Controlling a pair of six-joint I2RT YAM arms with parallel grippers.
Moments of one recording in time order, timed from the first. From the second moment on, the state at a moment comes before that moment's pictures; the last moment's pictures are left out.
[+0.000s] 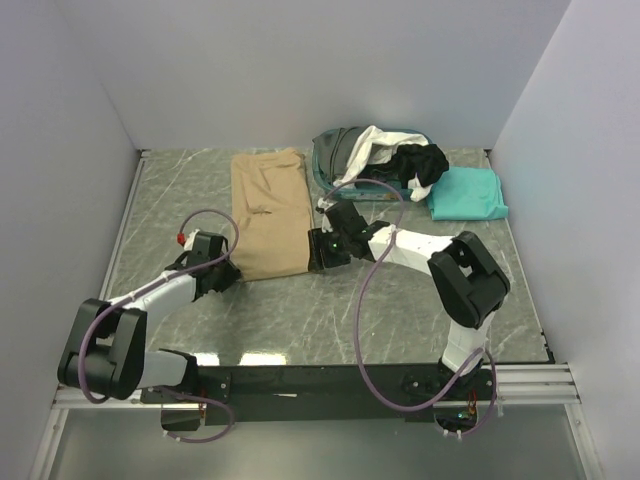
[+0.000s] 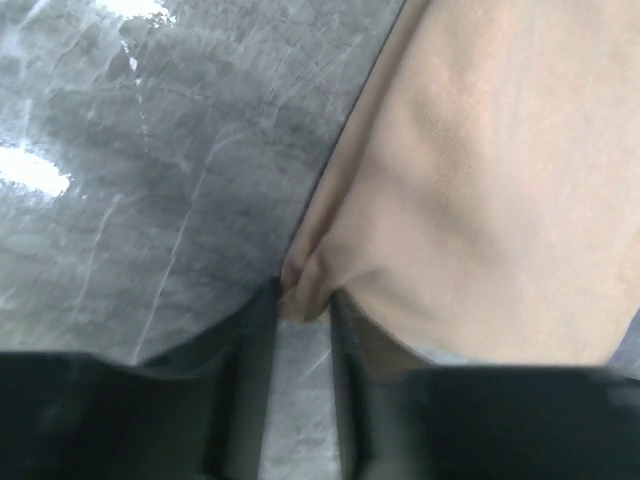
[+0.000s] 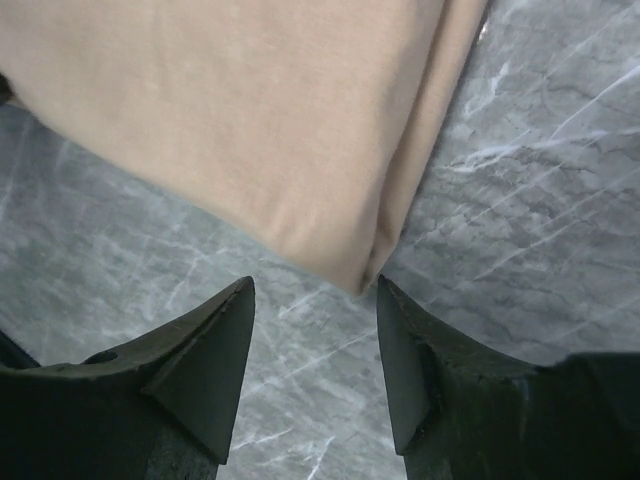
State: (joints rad) left arm -0.24 1.30 0.52 -0.16 -0.09 -0.95; right arm 0.67 1.81 1.12 -0.23 -0.22 0.41
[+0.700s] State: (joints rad) left arm -0.31 1.19 0.48 -0.21 -0.09 -0.92; right arm 0.67 1.85 1.07 -0.18 -0.21 0.44
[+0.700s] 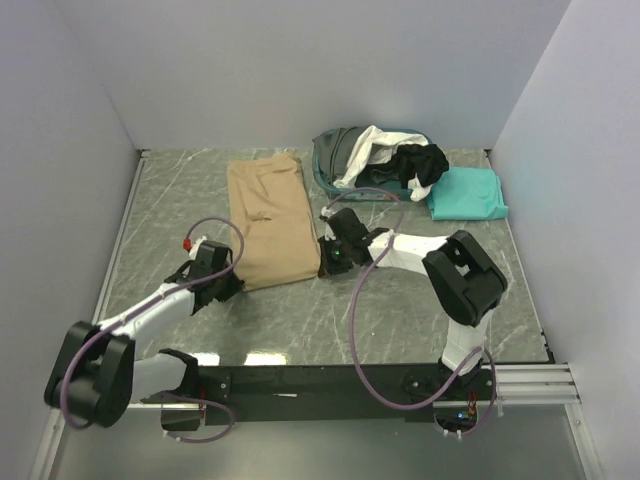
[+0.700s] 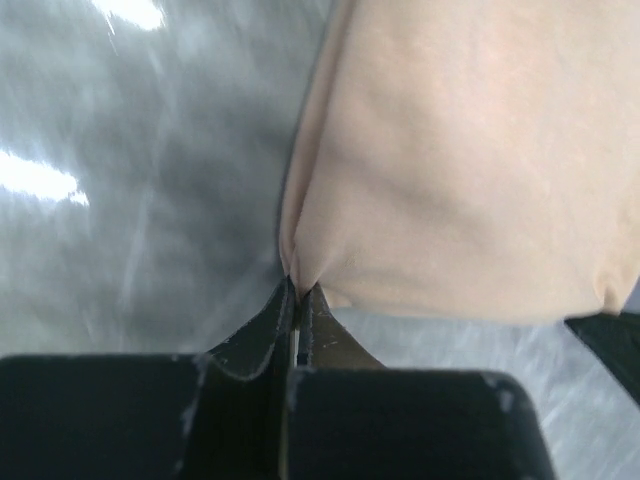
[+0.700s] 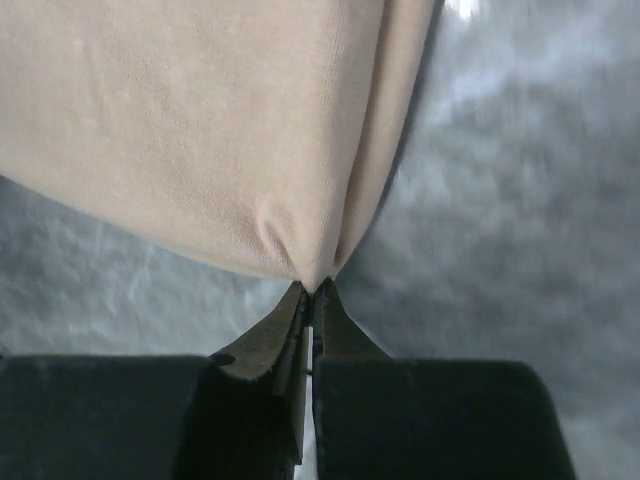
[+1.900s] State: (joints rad) left arm -0.60 0.57 0.79 -0.82 -0.11 -1.08; right arm 0.70 1.15 1.09 -0.80 -0.46 0.41
